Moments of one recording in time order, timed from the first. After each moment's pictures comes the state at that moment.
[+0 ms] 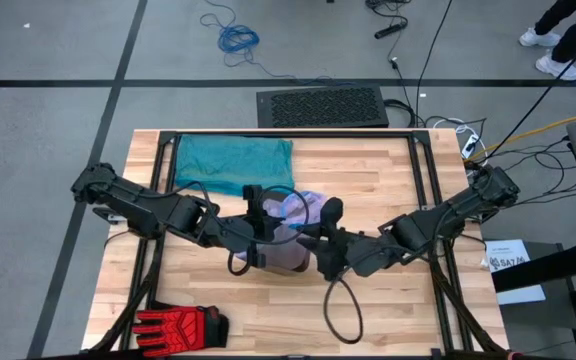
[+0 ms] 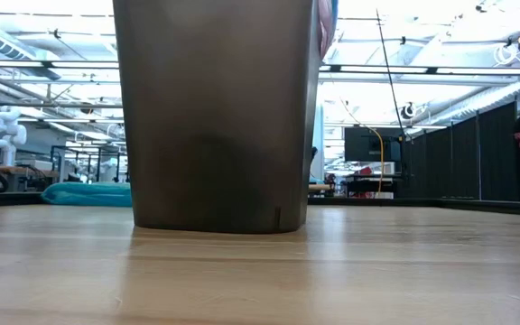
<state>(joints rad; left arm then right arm) -0.36 1.48 1.48 -0.65 -0.60 0.14 0.49 1.55 1.48 -0.39 0.75 -0.58</state>
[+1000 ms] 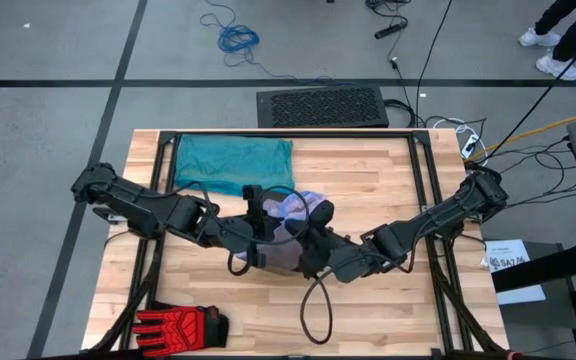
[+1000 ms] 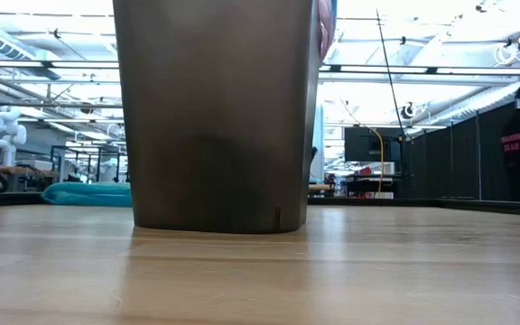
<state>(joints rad) -0.36 1.48 1.48 -0.65 -0.60 0.14 0.47 1.67 1.48 -0.20 0.97 -0.78</state>
